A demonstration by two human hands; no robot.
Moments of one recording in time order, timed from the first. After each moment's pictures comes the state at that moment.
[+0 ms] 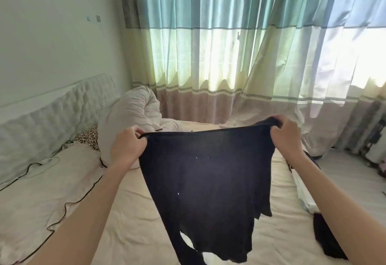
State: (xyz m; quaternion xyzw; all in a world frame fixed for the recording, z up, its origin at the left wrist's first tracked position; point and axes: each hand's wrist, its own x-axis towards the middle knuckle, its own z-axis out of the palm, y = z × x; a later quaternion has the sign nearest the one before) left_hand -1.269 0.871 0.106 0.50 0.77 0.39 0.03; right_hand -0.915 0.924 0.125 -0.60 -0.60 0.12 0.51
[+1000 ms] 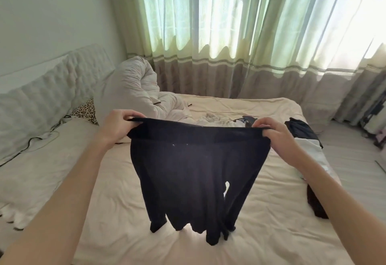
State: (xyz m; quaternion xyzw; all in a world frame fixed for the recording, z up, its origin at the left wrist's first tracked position) left_hand -1.282 0.854 0.092 0.56 0.67 0.43 0.23; right_hand -0.911 0.892 0.062 -0.49 -0.61 0.44 0.44
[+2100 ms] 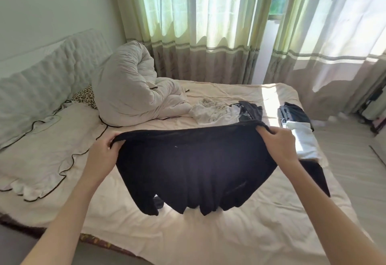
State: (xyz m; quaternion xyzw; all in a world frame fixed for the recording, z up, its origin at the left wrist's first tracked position) left_hand -1.244 0.741 0.019 0.54 0.71 0.44 0.12; right_hand -0.866 0.829 0.021 -0.67 -0.57 0.20 0.43
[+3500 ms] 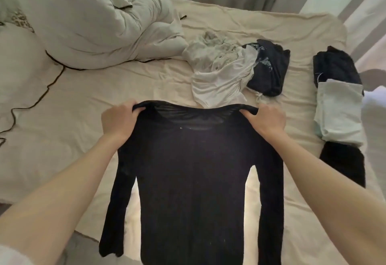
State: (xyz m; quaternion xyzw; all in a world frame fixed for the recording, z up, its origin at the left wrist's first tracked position) left_hand -1.208 0.992 -0.204 0.57 0.81 0.14 0.01; right_hand -0.863 1.082 -0.219 -0.72 -0.69 0.06 0.05
